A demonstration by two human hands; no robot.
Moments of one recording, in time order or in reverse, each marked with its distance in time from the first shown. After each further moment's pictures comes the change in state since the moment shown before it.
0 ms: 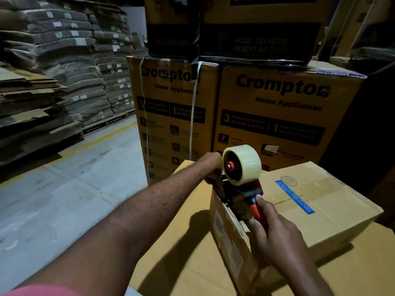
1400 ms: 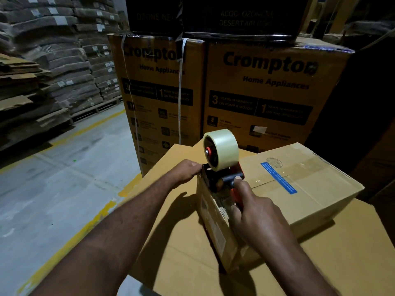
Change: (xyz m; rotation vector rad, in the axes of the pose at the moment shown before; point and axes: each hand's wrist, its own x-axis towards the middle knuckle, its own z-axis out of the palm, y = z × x) left_hand -0.029 -0.077 0.050 -0.408 -0.071 0.099; right_hand -0.018 -0.014 -0.022 -0.076 -0.105 -0.011
